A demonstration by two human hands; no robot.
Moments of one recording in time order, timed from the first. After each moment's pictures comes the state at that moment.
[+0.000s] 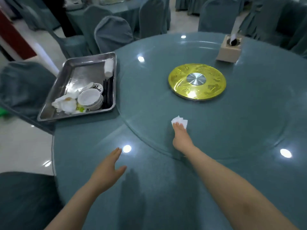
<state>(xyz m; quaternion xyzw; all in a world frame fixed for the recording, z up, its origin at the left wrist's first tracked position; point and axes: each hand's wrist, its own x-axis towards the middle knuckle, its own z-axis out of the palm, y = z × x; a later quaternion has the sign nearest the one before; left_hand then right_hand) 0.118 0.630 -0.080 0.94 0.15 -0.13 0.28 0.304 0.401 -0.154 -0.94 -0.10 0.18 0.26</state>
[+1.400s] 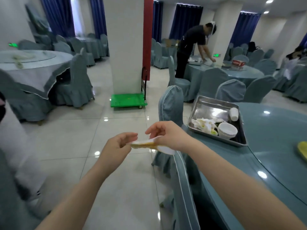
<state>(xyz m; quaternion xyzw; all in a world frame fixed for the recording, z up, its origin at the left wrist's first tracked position) -0.319 0.995 0.079 0.76 0.29 0.28 0.51 -0.139 0.899 0.118 -0.71 -0.54 0.26 0.37</state>
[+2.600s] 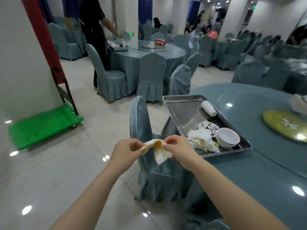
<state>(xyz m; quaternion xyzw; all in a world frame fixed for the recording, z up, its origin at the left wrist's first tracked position) 0.069 1.398 0.029 0.85 0.07 0.07 0.52 0.136 1.208 0.026 -0.81 -0.03 0.16 0.56</state>
